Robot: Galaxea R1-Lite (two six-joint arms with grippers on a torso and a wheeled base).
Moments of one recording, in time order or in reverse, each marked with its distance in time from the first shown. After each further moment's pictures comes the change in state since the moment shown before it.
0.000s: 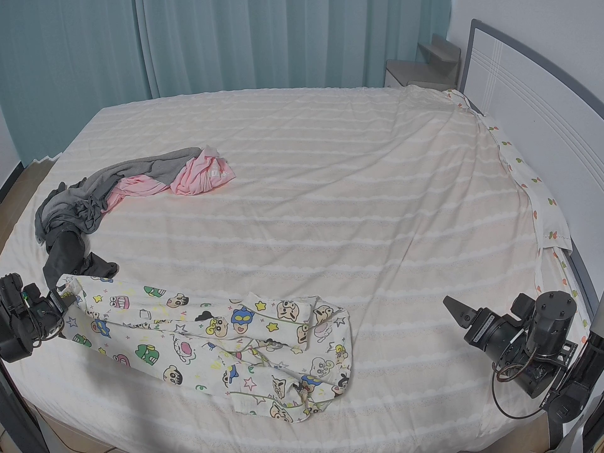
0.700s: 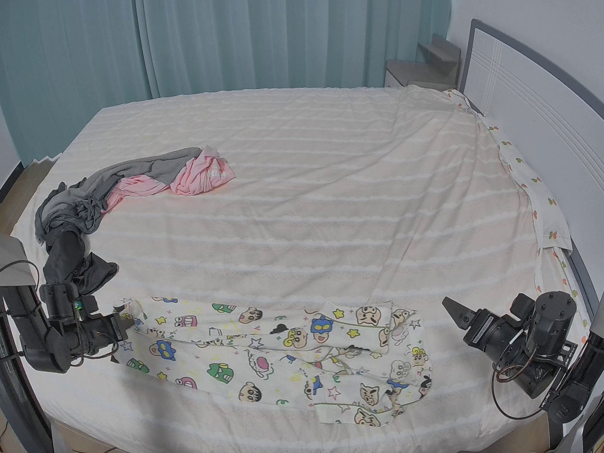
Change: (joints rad) left arm -0.374 0.015 0.145 -0.018 0.197 0.191; right arm 0.004 0.000 0.000 0.000 -0.001 -0.028
